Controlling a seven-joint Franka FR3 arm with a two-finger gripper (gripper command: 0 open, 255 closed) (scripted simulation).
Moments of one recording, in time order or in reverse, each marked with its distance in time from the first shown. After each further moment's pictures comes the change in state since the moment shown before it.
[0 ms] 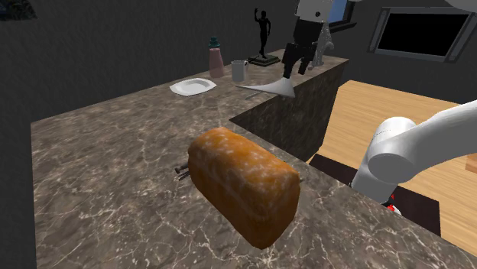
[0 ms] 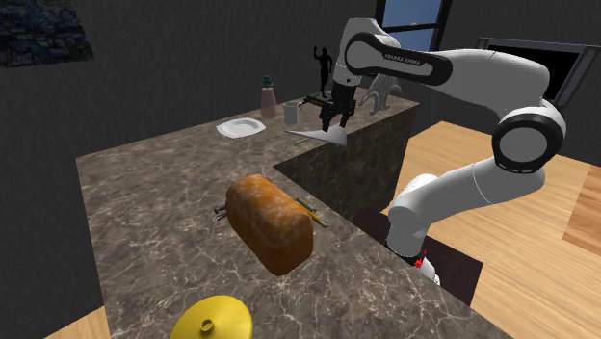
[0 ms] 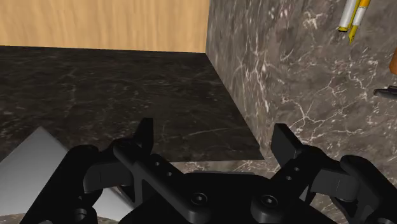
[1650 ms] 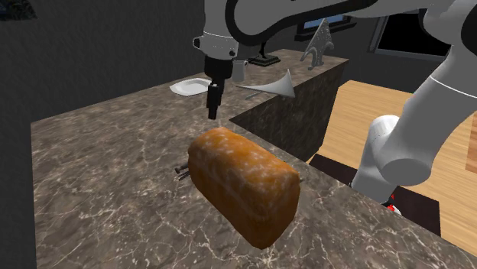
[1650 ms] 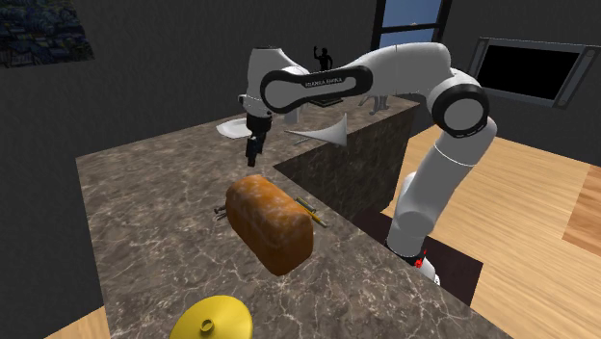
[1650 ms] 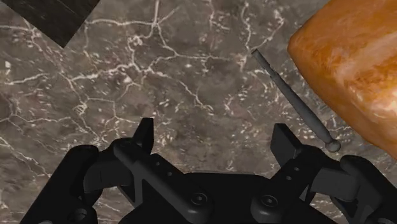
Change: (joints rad) arm 0.293 0.519 0.229 0.241 0.056 0.330 -0.276
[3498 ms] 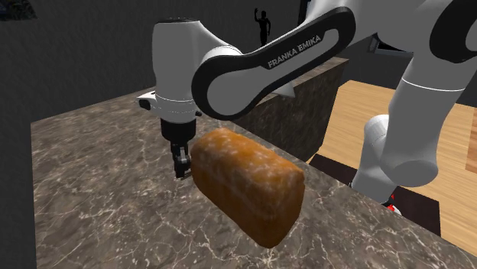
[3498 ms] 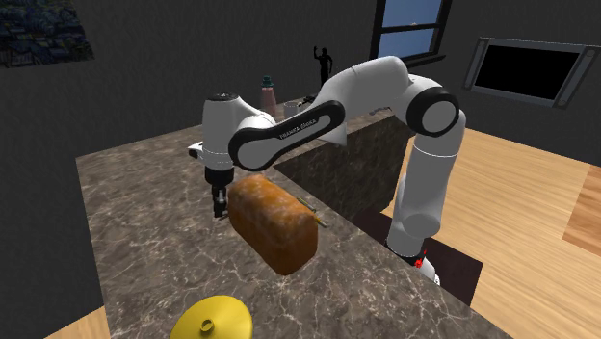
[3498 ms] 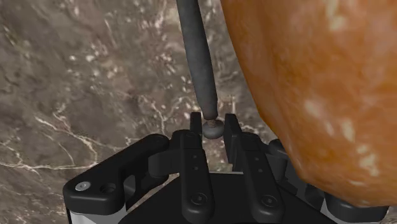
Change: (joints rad) arm 0.158 0.257 0.172 0.067 -0.078 0.214 -0.135
